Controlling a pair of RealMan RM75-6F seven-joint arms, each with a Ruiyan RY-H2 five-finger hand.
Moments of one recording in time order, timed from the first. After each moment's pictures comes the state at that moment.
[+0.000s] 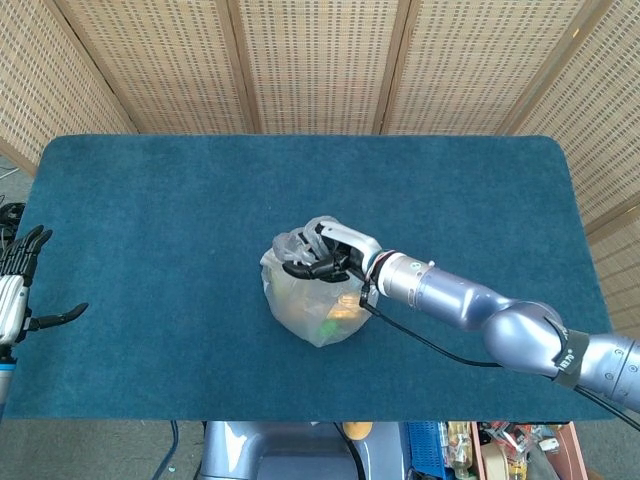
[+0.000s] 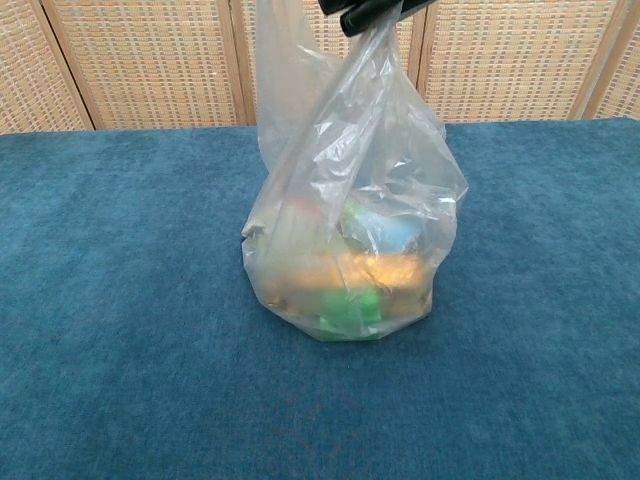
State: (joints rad) left arm -0.24 -1.17 -0.11 -1.47 1.40 1.42 -0.34; right arm 1.13 -0.93 0.59 -1.78 -0.46 0.06 0.79
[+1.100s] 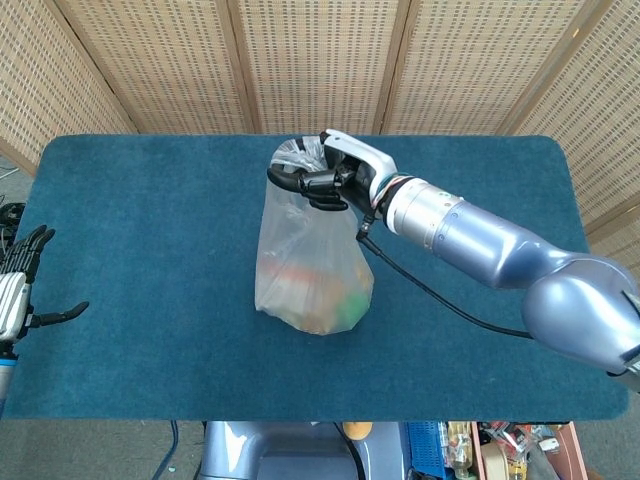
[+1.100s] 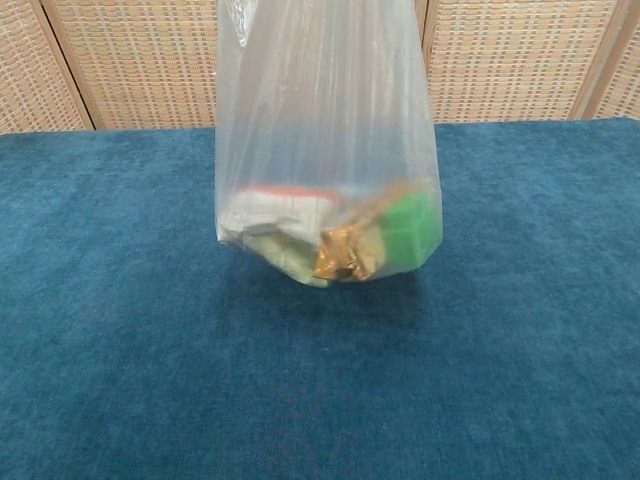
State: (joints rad) left arm -0.24 -1.17 -0.13 -1.45 1.39 1.36 -0.37; right arm 1.42 -0.61 0.53 -1.68 -0.26 -0.05 1.04
